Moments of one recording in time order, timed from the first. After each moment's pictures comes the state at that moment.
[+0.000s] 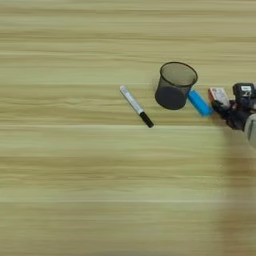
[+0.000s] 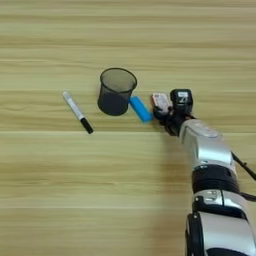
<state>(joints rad) -0.46 -0.44 -0.21 0.62 0.15 0.38 0.32</state>
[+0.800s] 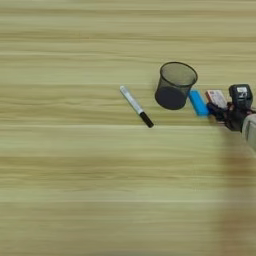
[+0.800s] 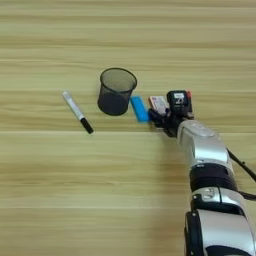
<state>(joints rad) -0.47 -0.44 -0.20 0.65 0.12 0.36 0.32</state>
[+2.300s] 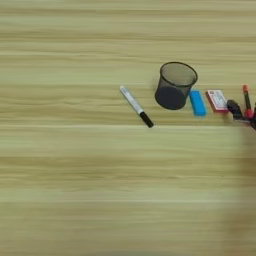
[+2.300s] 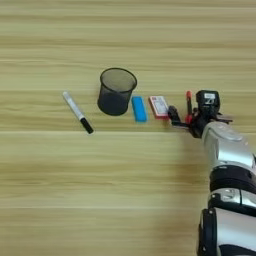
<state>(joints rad) -0.47 -0.52 -0.31 0.72 0.12 0.32 0.29</state>
